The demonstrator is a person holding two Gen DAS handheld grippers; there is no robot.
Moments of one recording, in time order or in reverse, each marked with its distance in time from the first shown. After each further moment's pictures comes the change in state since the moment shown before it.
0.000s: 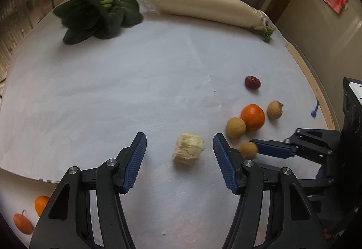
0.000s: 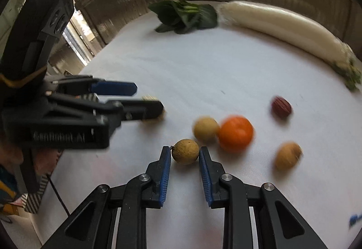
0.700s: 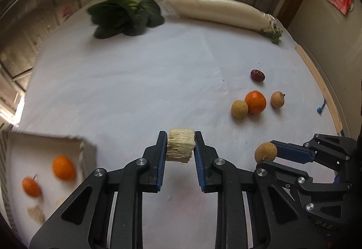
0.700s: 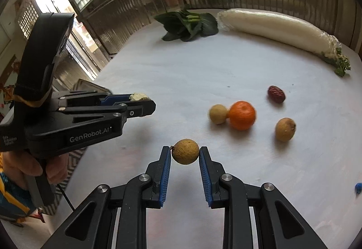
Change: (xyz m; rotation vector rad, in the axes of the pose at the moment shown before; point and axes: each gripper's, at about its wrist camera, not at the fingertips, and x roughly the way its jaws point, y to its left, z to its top) left arm -0.042 -0.002 -0.036 -0.068 -0.047 0.140; right arm -0.031 0.029 -0.015 0.045 -0.053 0.048
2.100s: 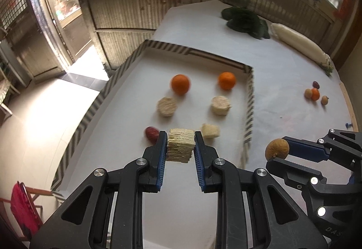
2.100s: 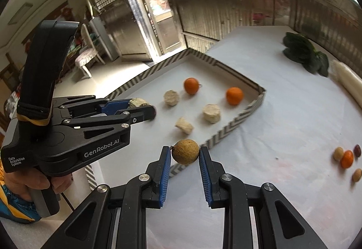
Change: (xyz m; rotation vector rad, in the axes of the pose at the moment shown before) left arm -0.132 0.132 -0.152 -0.349 -0.082 0.300; right arm 0.016 0.213 -0.021 -0.383 0.077 0.190
